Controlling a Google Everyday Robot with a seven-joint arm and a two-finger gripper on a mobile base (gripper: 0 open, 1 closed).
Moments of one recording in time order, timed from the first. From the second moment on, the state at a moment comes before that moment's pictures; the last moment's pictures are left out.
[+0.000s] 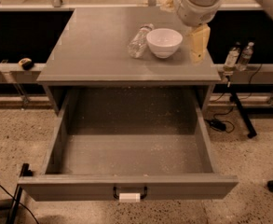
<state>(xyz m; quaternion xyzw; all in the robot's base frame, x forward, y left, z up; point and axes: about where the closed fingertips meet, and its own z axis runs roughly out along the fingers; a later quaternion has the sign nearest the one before) 0.644 -0.121 0.969 -0.82 0.51 -0.21 0.18</state>
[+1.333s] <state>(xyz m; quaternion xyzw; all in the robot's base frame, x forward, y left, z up) 0.723 -0.066 0.945 -0.91 0.34 -0.18 0.16</state>
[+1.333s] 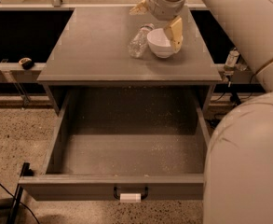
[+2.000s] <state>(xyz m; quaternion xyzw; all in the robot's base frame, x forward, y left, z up) 0.755 0.008 0.928 -0.94 0.20 -0.16 0.22</state>
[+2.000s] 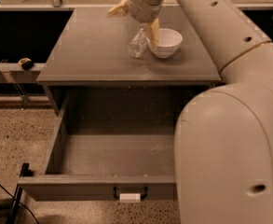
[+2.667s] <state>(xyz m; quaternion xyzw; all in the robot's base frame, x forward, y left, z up) 0.776 0.027 0.899 -0.95 0.16 -0.14 0.22</state>
